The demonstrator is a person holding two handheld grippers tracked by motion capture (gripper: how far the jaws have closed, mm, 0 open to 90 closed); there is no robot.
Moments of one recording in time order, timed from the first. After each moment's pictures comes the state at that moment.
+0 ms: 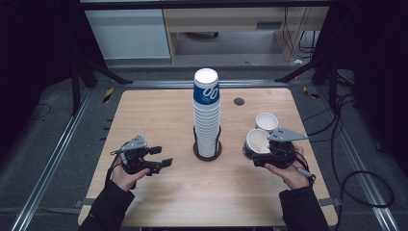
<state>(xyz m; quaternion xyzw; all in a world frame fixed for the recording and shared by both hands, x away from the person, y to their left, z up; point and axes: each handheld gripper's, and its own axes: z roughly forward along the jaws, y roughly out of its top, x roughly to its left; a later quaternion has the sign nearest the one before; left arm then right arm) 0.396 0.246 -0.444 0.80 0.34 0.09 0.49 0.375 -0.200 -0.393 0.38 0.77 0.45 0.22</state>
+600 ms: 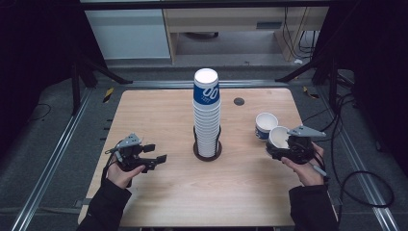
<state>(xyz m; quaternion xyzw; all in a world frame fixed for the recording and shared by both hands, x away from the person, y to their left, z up) 0.403 0.261 -0.447 0.79 0.37 0.10 0.48 0.392 -0.253 -0.410 0.48 0.74 0.39 0.26</state>
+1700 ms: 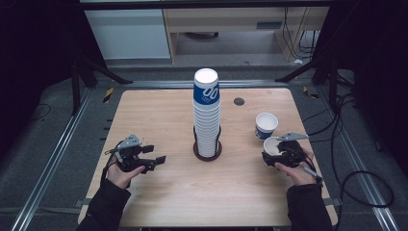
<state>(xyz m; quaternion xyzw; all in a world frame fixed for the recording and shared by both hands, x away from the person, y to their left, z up) 0.403 0.262 -0.451 0.79 0.37 0.11 0.47 0.407 -0.246 -0.456 0.49 0.78 0.32 0.22</state>
